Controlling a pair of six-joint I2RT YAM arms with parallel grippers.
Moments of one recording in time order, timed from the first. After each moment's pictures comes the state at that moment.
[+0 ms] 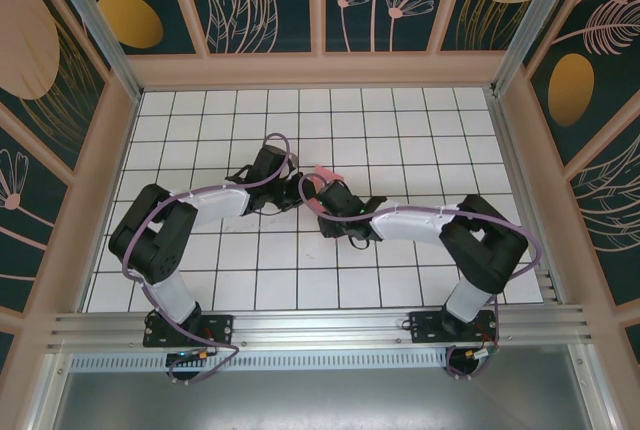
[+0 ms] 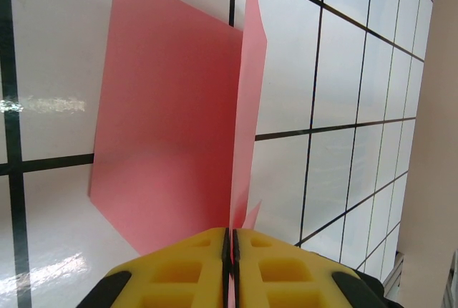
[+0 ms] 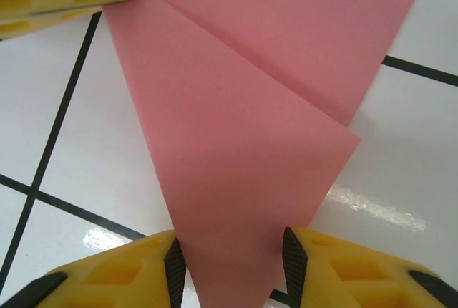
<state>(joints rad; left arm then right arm) -0.56 1.74 0.91 0.03 0.44 -0.94 0.92 1.67 0.89 -0.26 0.16 0.50</state>
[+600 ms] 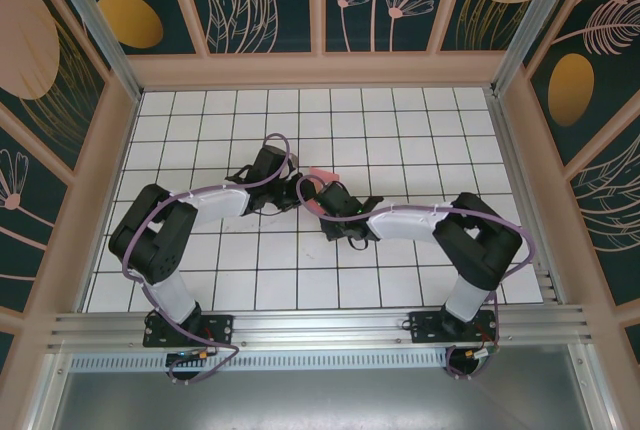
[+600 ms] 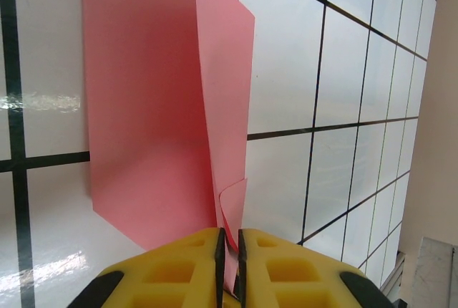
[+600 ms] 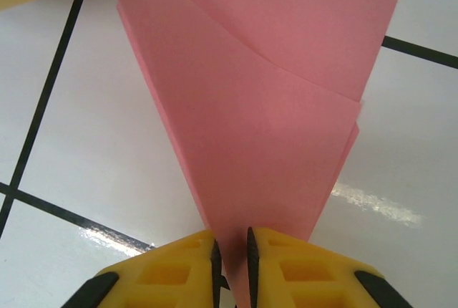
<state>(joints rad) -0.56 1.74 0.91 0.02 0.44 -0.94 0.92 1.70 0.89 -0.26 0.16 0.49</state>
